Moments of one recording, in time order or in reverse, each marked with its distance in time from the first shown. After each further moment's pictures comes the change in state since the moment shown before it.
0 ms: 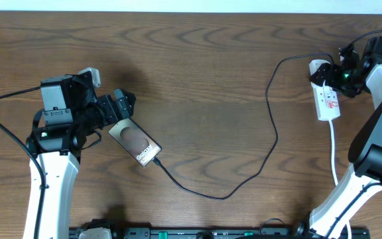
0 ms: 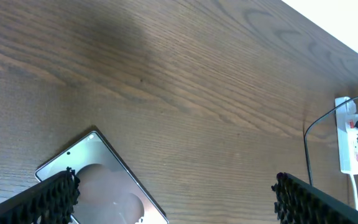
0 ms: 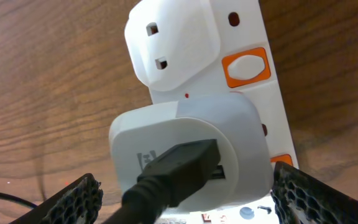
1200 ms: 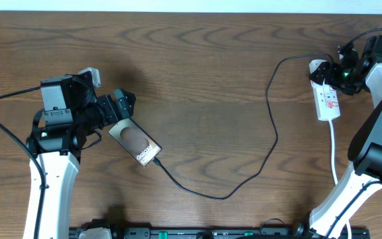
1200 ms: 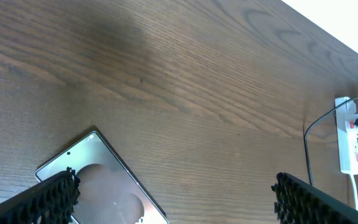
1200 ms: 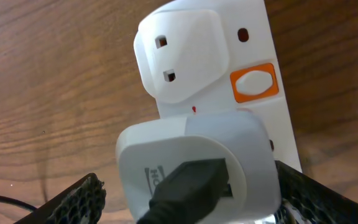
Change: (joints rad) left arm 0.000 0.000 0.000 0.000 0.000 0.000; right arm 0.001 0.016 0.019 -0.007 -0.012 -0.014
